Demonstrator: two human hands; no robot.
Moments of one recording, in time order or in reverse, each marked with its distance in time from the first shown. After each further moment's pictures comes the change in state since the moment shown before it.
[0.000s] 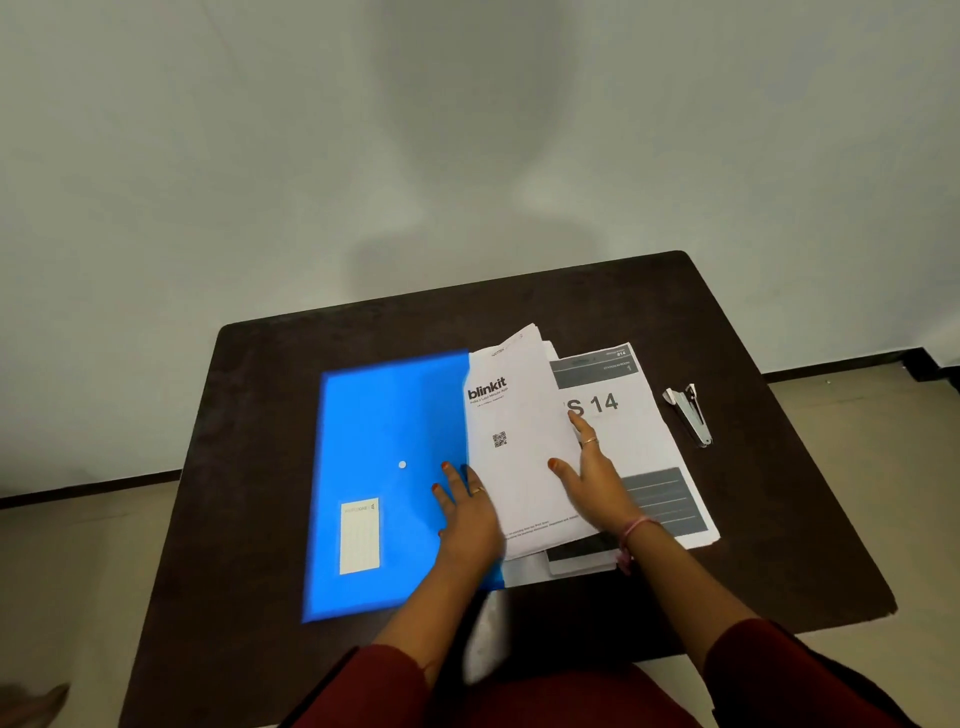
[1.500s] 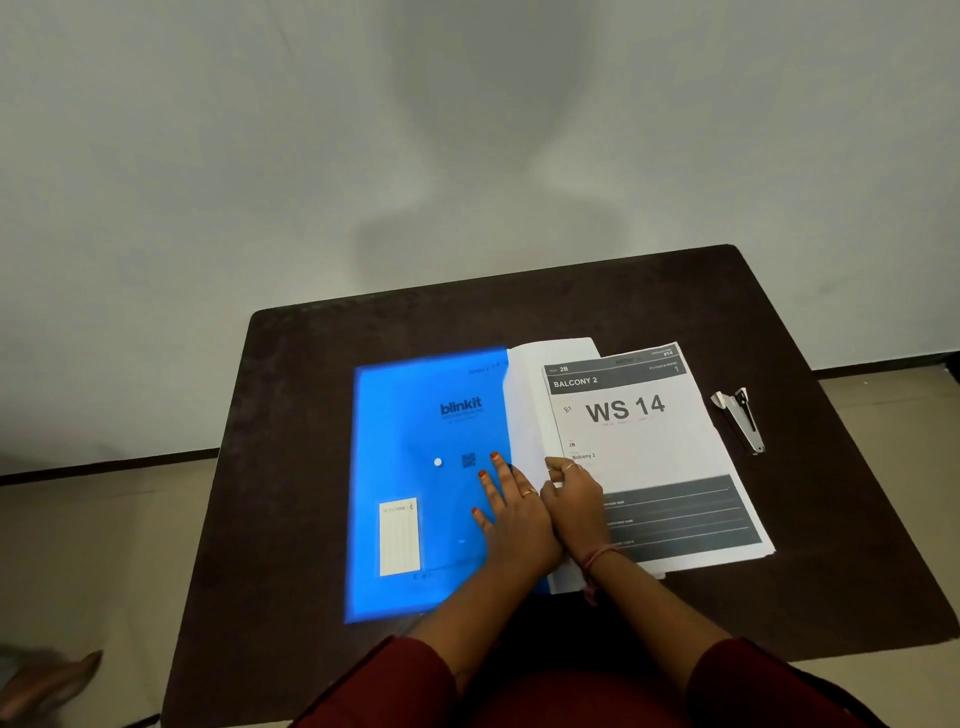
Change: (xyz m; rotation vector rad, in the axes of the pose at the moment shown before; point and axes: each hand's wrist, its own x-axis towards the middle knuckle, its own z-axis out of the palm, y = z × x) left_hand -0.015 0.013 -0.012 0.143 -0.056 0.058; right_hand 0.012 -0.003 0.091 -0.115 0.206 0.068
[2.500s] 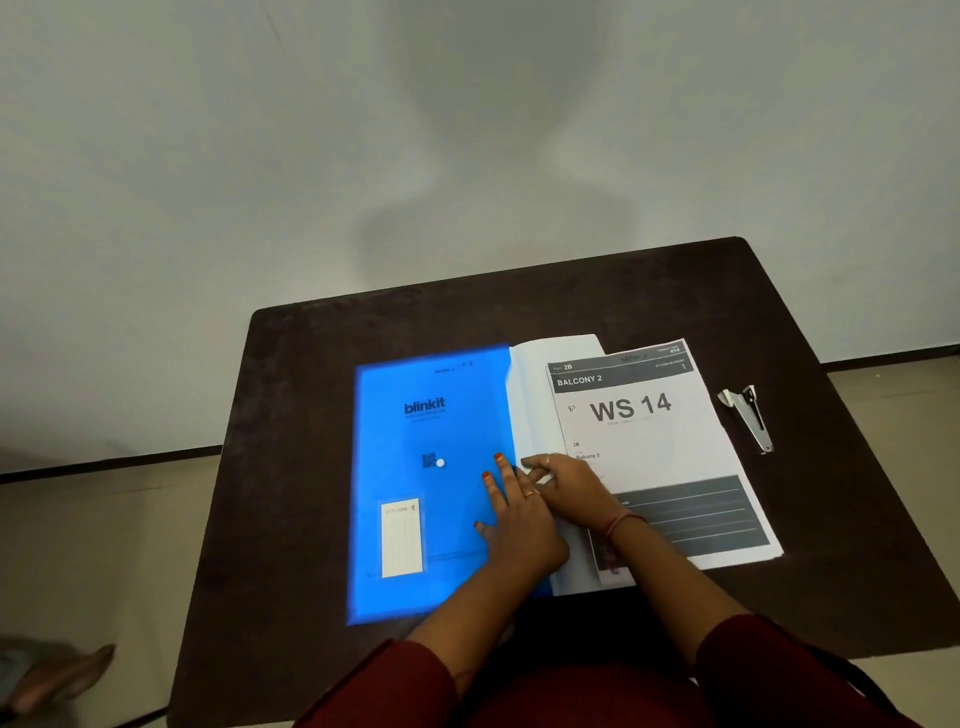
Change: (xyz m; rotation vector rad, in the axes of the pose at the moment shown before) left_hand 0.001 0.001 -0.006 -0.008 -0.070 -0.007; right_hand 0.030 -0.006 -0.019 -0.123 -0.423 -0.188
